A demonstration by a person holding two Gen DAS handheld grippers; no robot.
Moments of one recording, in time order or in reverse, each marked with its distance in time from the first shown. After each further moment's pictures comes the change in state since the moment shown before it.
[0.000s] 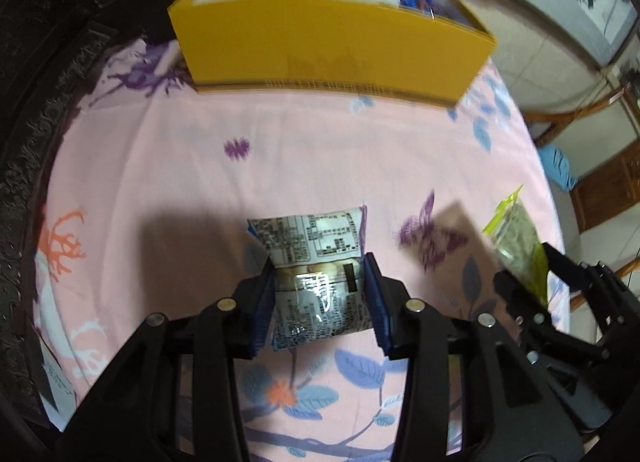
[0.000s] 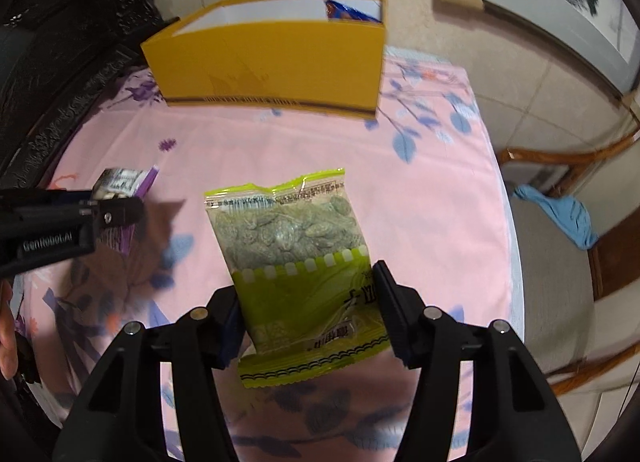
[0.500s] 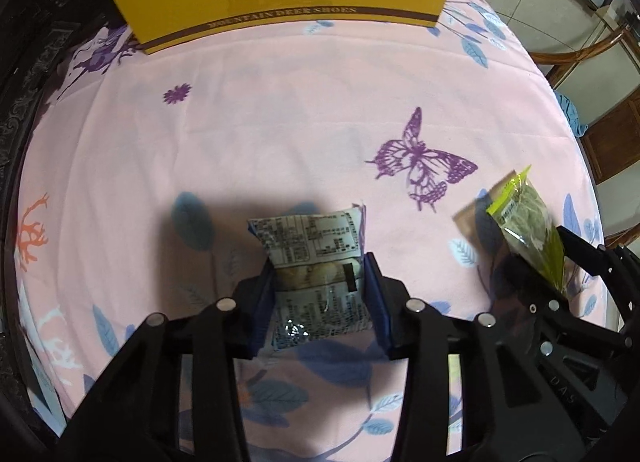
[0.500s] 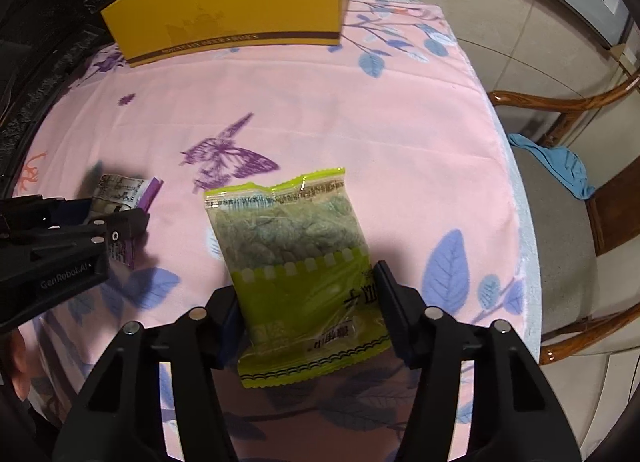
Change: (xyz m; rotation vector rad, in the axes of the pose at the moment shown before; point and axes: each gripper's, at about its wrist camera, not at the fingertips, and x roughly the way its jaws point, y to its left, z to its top) left arm 0.055 -0.038 -0.045 0.112 0.095 0.041; right arm 0.030 -0.024 -0.052 0.077 0.117 -0.042
